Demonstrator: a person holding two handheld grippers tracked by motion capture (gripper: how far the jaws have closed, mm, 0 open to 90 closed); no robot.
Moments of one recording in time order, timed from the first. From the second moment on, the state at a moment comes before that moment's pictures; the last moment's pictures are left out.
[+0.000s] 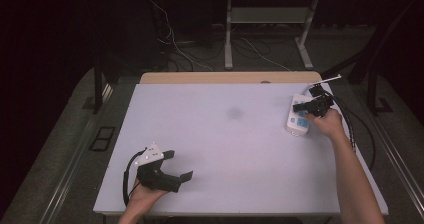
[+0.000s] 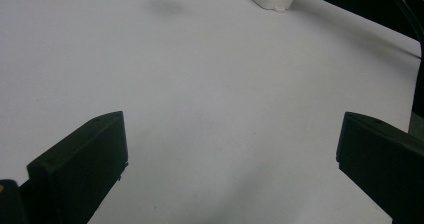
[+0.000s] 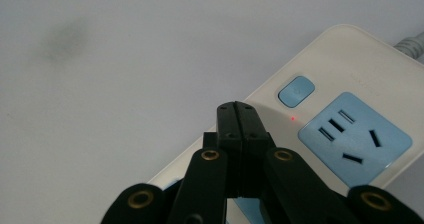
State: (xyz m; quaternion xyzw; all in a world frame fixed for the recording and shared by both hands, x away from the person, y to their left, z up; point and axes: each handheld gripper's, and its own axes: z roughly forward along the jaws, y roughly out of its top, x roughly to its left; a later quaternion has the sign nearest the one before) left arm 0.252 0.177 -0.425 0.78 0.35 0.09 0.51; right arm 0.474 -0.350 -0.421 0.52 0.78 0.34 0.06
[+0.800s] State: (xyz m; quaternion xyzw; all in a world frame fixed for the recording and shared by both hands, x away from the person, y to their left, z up) left arm 0.253 0.177 -0.424 0.78 0.34 0.10 0.51; right arm 0.467 -0.345 -0.422 0.51 0.78 0.34 0.09
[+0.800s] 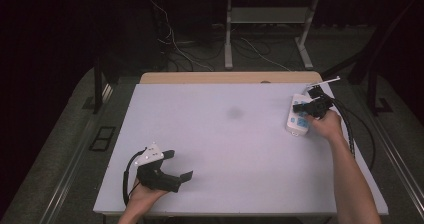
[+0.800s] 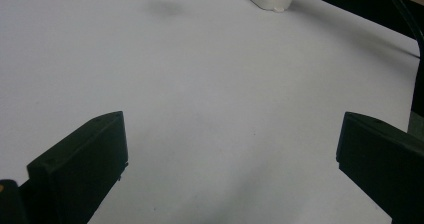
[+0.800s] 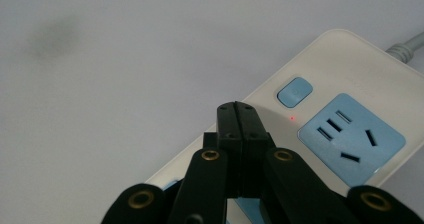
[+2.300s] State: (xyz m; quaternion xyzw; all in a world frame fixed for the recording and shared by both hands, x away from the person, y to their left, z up) left arm 0.255 0.181 -0.425 0.78 0.35 0.10 0.51; right arm 0.483 -0.375 -0.396 0.54 0.77 0.34 0.10
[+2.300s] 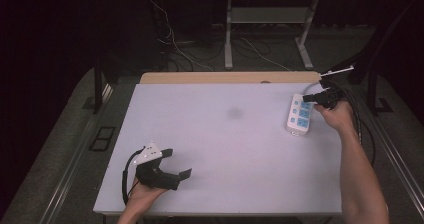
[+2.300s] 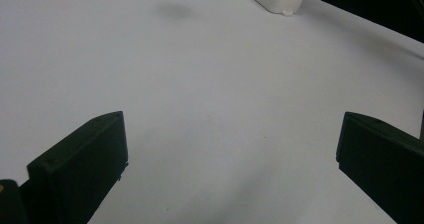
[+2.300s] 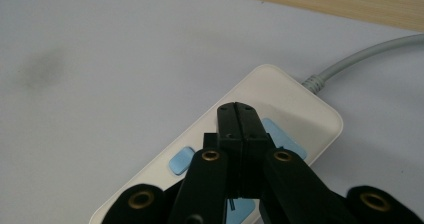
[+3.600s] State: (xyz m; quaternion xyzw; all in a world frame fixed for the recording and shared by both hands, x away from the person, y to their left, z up) left arm 0.253 0.182 -0.424 0.78 0.36 0.11 0.51; right arm 0.500 -0.360 -0.422 0.56 0.75 0.34 0.09
